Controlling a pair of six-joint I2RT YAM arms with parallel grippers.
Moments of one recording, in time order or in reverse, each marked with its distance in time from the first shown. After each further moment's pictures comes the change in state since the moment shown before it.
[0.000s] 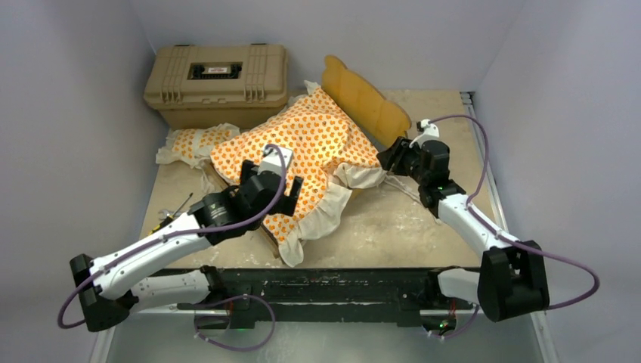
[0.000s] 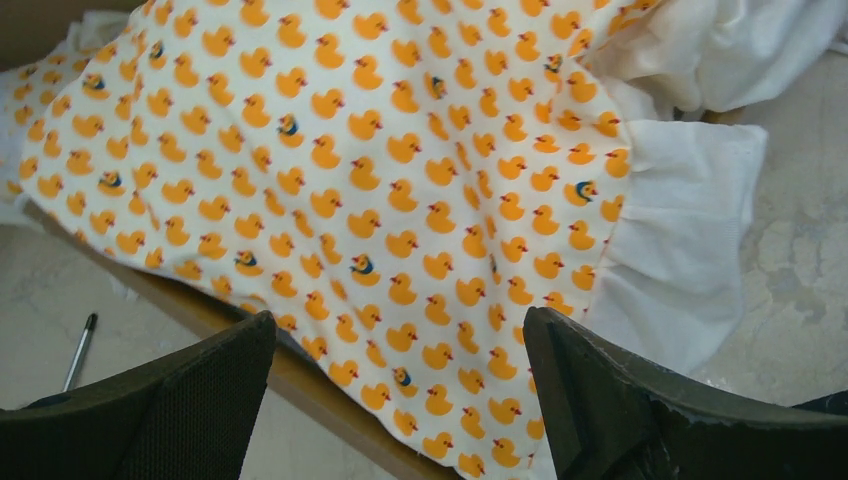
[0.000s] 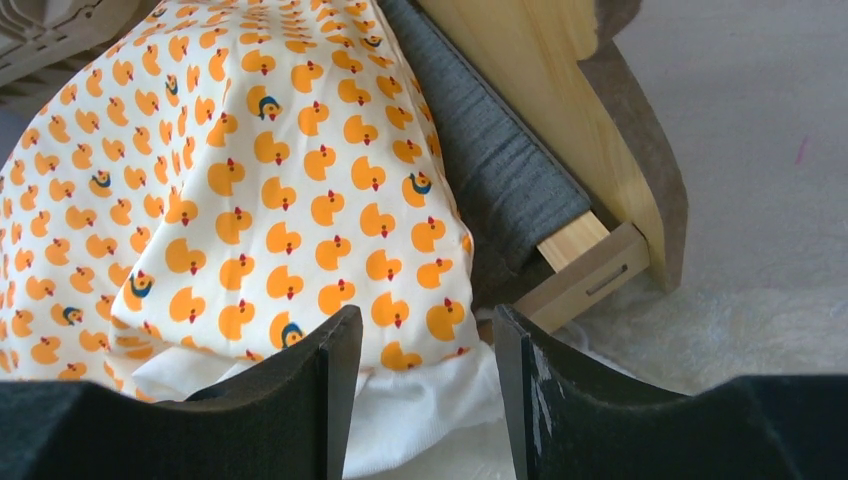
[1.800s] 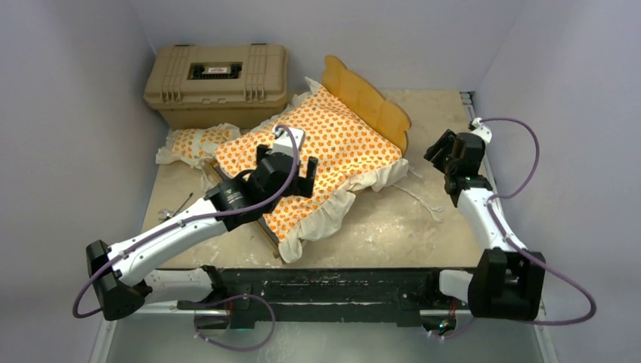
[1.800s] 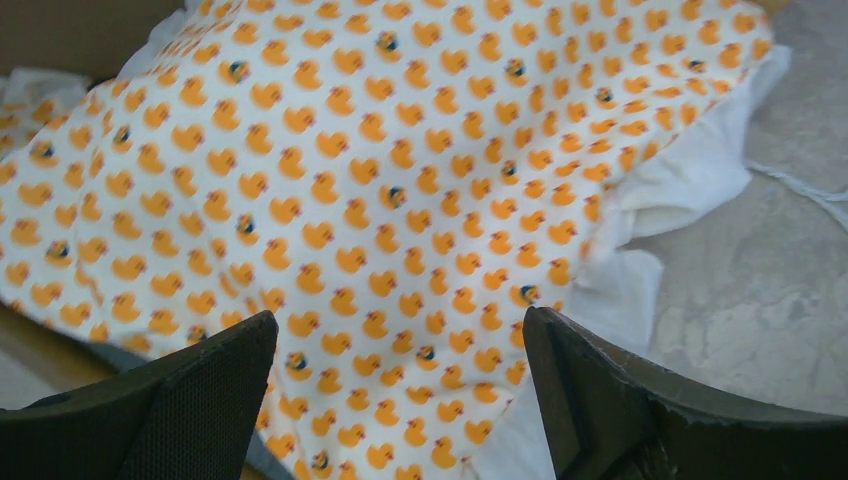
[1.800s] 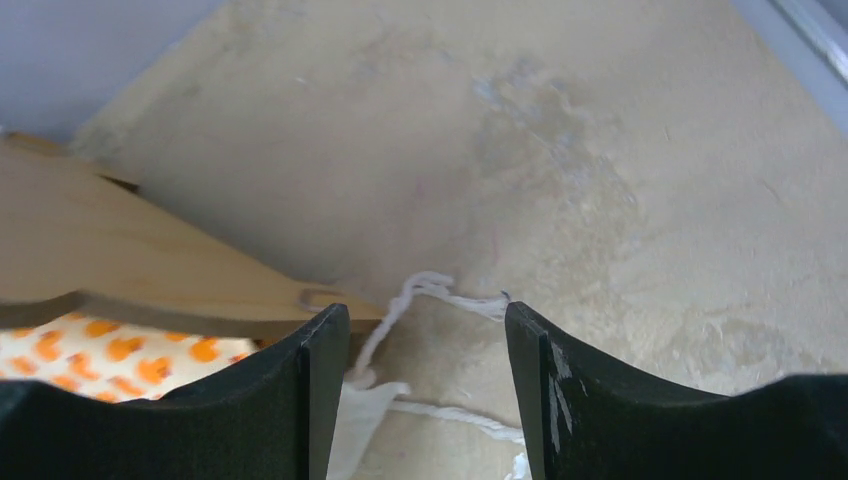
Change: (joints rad) left arm 0.044 0.052 0.030 0.105 -0.004 -0.106; right arm -0.253 -0.027 0.111 -0.245 0.297 0.022
